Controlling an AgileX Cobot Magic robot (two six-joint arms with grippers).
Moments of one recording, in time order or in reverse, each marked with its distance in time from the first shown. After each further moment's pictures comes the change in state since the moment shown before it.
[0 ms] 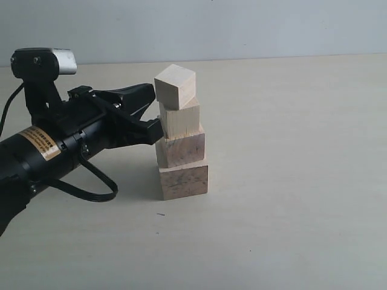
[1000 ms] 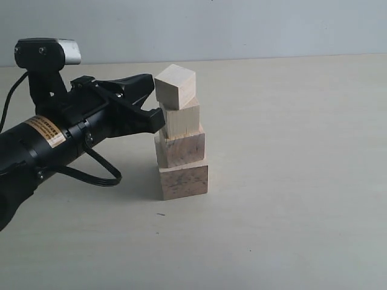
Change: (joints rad) left arm 0.030 0.024 -0.037 -0.001 0.000 0.033; right arm 0.000 0.000 0.000 0.000 0.007 0.000
